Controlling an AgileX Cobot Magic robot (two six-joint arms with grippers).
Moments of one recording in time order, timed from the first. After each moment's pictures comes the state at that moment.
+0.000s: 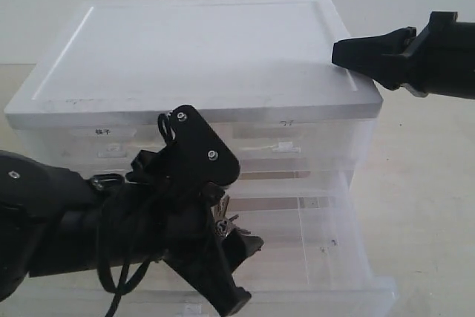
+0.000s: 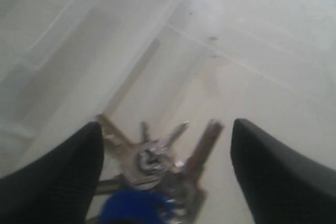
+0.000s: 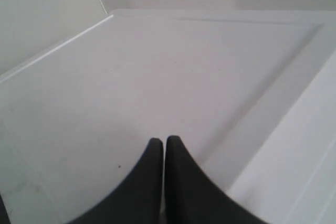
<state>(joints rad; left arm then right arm) -0.98 1.51 -0.66 -1.66 -0.11 1.72 0.03 1.41 -0.69 -1.33 -0.93 1.26</state>
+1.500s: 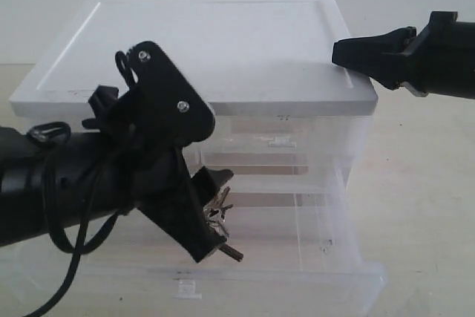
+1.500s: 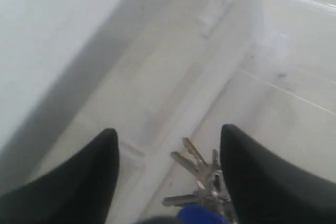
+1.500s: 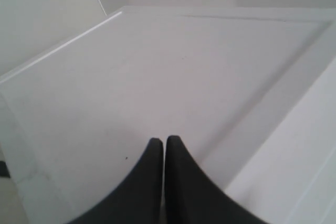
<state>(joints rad) -1.00 1.36 -0.71 -1.75 -0.35 1.96 0.03 1.41 -0.69 -1.33 -0.93 1.27</state>
